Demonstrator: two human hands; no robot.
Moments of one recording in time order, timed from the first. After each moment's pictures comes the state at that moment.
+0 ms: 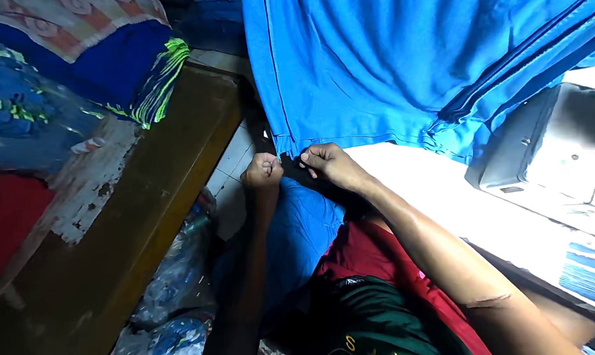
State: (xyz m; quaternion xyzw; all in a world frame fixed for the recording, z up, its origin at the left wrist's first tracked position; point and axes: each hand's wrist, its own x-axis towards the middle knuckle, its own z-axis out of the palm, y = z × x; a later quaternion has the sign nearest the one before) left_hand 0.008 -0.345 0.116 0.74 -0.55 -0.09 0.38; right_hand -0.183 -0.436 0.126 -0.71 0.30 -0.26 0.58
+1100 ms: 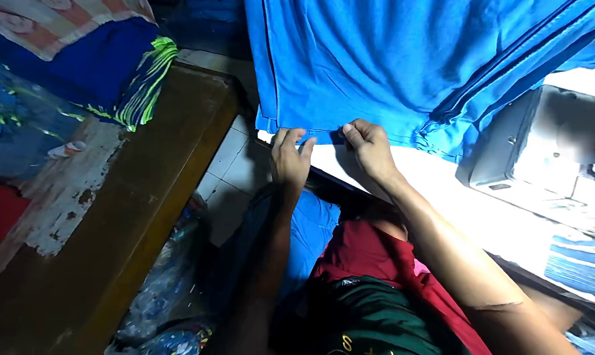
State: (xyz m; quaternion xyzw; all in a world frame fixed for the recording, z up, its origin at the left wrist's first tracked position) left_hand -0.043 -0.412 0.120 0.69 -0.61 -0.08 0.39; right_hand -0.239 -0.454 0.132 -0.68 0.48 -0.40 0.38
